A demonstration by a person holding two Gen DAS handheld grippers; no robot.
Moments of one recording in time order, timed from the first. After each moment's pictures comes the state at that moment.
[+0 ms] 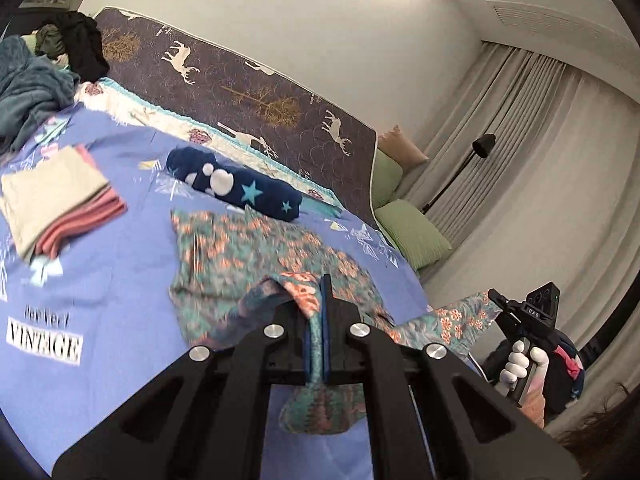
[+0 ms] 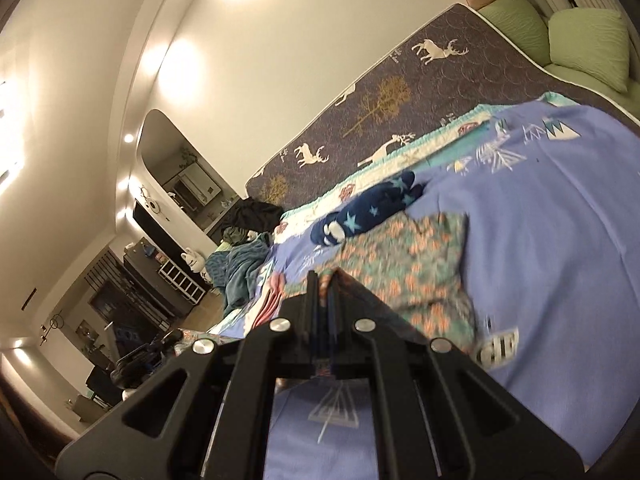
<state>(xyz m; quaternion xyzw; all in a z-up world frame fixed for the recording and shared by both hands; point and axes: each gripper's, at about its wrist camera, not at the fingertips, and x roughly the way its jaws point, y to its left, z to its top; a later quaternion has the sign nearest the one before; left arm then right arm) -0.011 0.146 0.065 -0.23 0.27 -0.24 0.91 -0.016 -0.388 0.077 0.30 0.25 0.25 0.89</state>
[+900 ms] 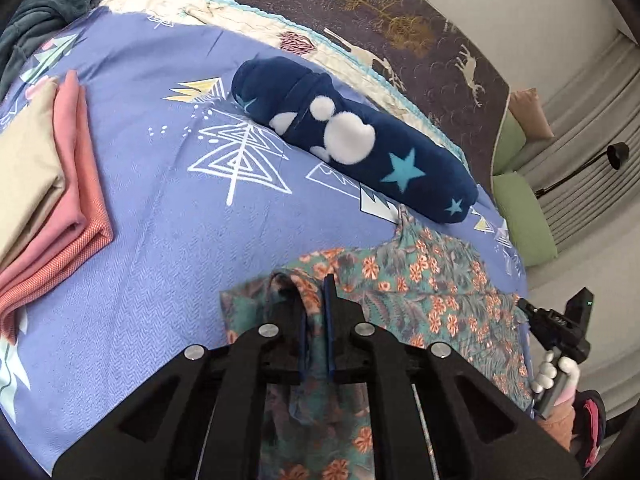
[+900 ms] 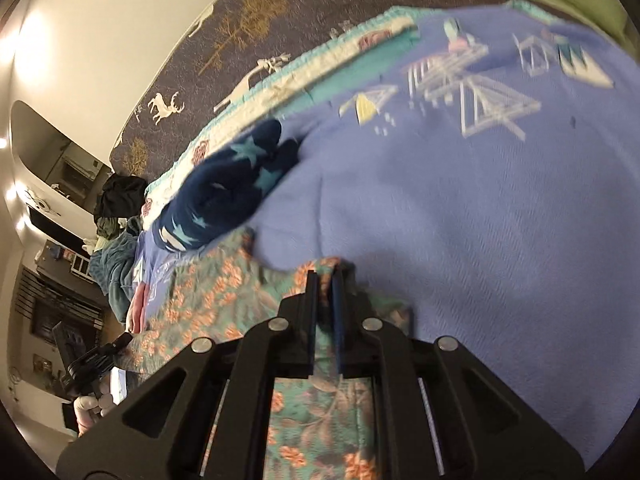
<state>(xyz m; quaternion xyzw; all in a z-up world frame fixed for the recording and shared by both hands) 0.288 0.160 -0.060 -0.23 0.46 -0.12 0.85 0.298 -0.375 -0.074 0.29 0.45 0.09 0.84</state>
